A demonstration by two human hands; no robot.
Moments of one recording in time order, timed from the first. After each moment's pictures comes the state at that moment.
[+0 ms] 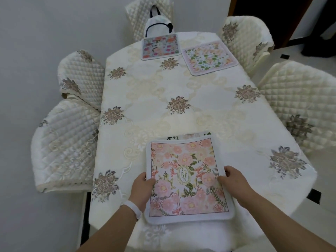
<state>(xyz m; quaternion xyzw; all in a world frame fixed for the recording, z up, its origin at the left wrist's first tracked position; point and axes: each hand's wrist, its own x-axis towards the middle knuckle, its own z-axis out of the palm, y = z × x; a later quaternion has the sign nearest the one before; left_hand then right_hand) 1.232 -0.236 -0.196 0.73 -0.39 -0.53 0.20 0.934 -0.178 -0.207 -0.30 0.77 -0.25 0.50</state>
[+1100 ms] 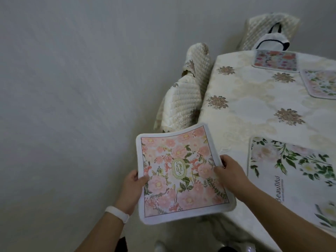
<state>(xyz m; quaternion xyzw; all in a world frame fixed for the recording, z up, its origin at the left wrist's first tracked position) 1.587 -0.054 -0.148 0.70 -0.24 -0.49 0.46 1.300 -0.163 -0.133 -0.58 0.63 -0.20 0.47</state>
